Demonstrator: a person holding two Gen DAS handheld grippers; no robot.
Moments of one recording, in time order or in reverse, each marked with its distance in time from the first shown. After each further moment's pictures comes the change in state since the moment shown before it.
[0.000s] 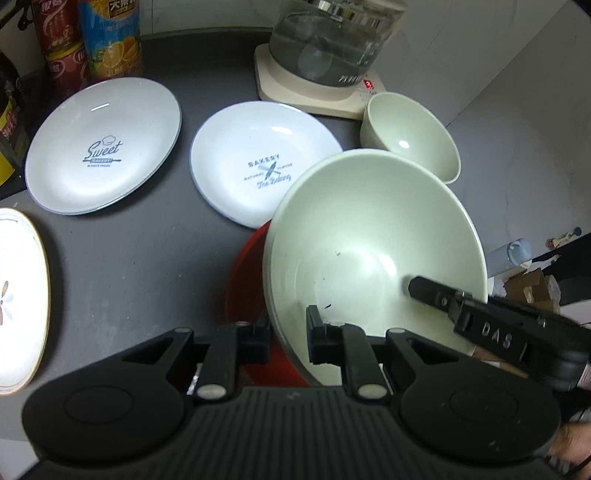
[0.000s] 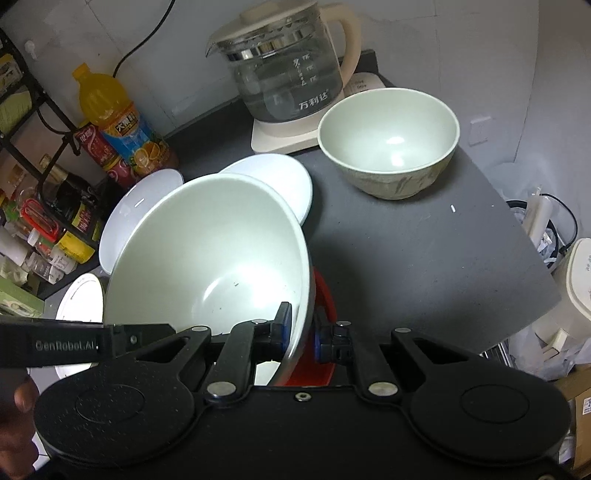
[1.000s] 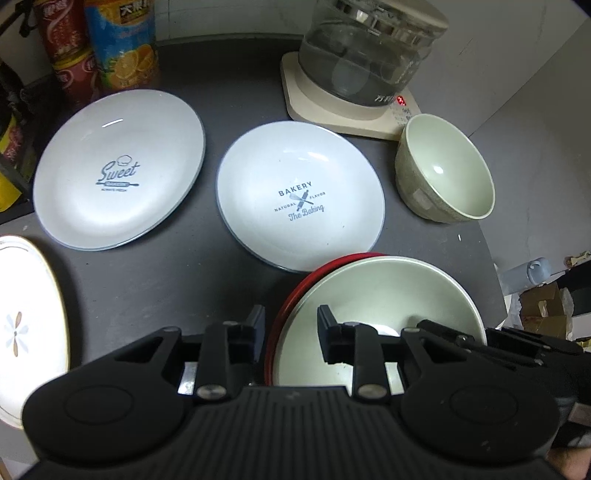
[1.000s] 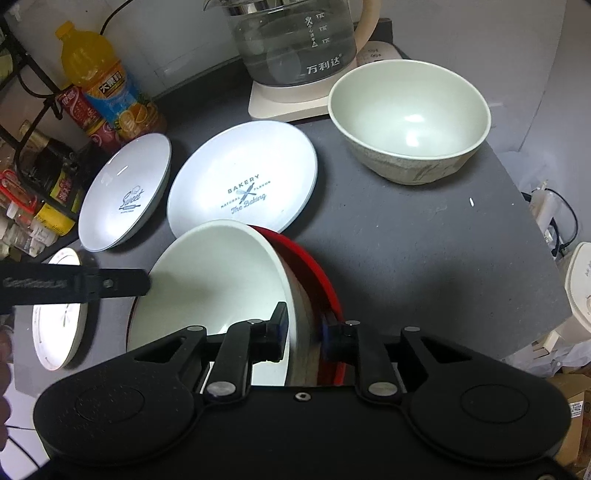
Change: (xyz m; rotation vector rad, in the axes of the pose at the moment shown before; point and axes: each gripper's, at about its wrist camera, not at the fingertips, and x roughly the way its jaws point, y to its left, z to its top) left arm 0.014 0.014 0.034 -0.024 0.001 0.046; right arm 0.029 0.013 0.016 -0.045 0.134 -0.042
